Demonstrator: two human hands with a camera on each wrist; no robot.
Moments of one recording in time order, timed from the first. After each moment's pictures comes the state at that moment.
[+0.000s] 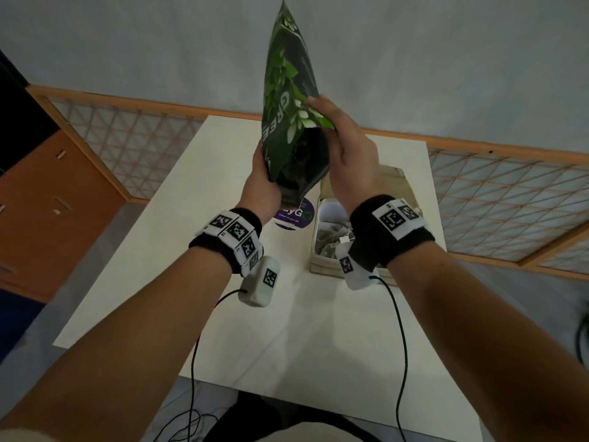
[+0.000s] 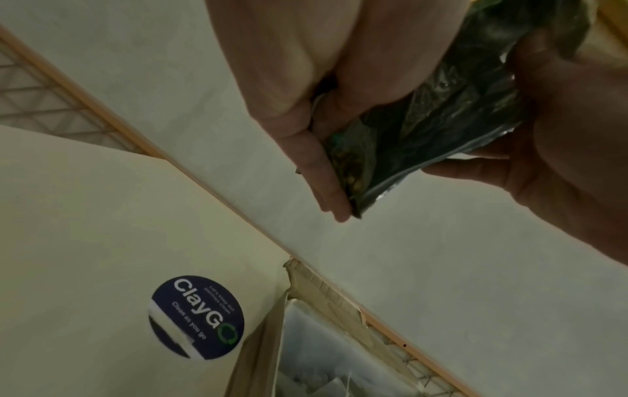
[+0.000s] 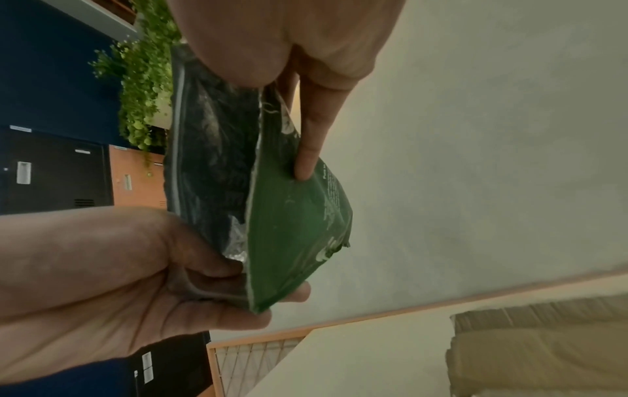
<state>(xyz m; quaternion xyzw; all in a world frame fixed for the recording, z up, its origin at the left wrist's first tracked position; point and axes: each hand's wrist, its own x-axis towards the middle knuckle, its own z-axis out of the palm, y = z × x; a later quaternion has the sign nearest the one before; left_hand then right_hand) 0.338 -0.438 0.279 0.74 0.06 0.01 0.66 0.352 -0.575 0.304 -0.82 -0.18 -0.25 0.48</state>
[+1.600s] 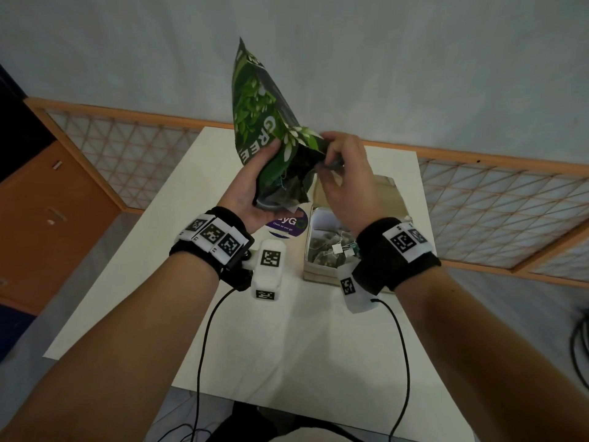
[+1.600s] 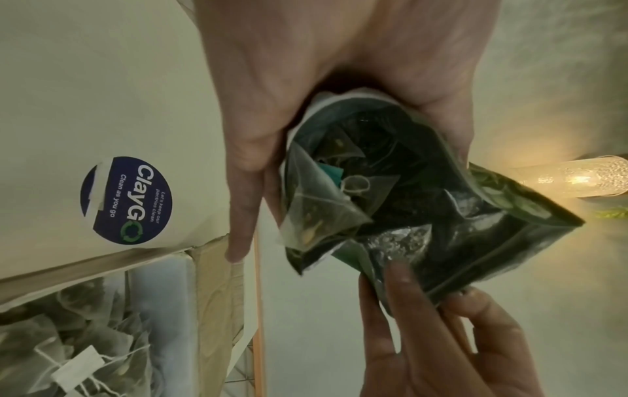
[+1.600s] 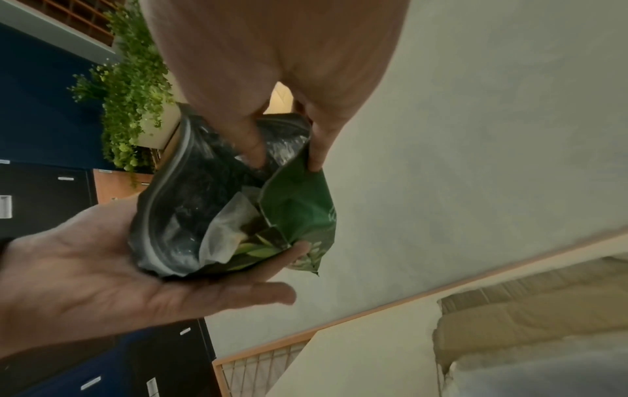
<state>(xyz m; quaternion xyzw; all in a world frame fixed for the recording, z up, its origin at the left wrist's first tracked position) 0.346 -0.426 0.293 0.50 0.09 -0.20 0.83 0.350 -0.593 0.287 -0.80 -0.21 -0.26 0.49</state>
